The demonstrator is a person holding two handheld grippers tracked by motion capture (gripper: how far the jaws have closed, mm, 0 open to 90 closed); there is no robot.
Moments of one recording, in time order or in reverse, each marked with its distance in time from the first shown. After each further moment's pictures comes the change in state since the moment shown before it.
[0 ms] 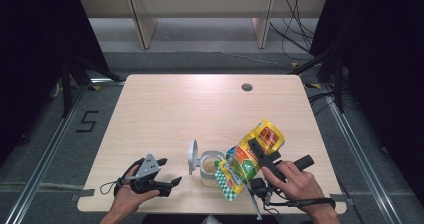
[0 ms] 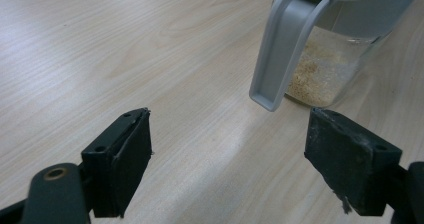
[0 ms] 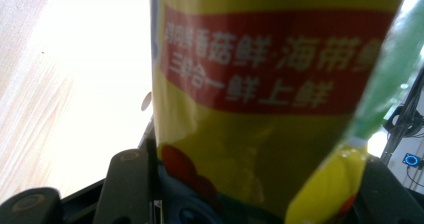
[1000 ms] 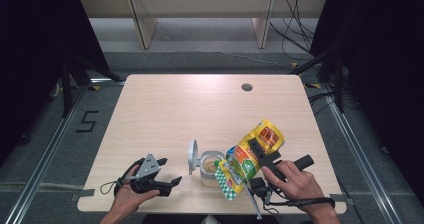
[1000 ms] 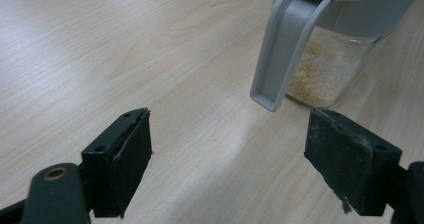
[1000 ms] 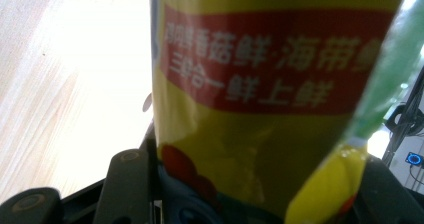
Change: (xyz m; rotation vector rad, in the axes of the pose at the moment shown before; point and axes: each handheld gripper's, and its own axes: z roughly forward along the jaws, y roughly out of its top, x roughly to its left) left arm 0.000 0.000 0.000 0.001 0.001 0.003; right arm 0.004 -0.001 0.003 -0.023 -0.028 0.040
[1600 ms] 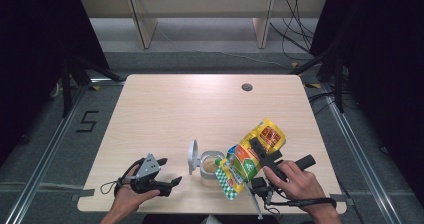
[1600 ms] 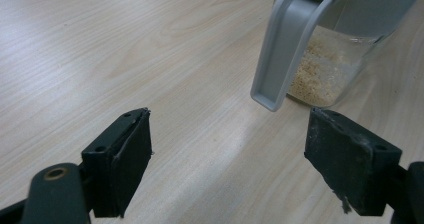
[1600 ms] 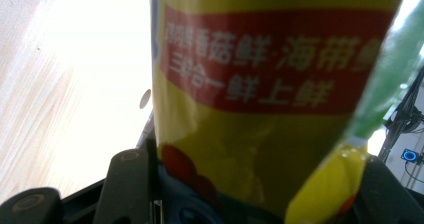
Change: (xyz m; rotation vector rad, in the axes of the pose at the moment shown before) left arm -0.001 0.000 0.001 0.002 0.002 -0.021; right arm -0.002 -0.002 -0.002 0.008 -0.012 -0.009
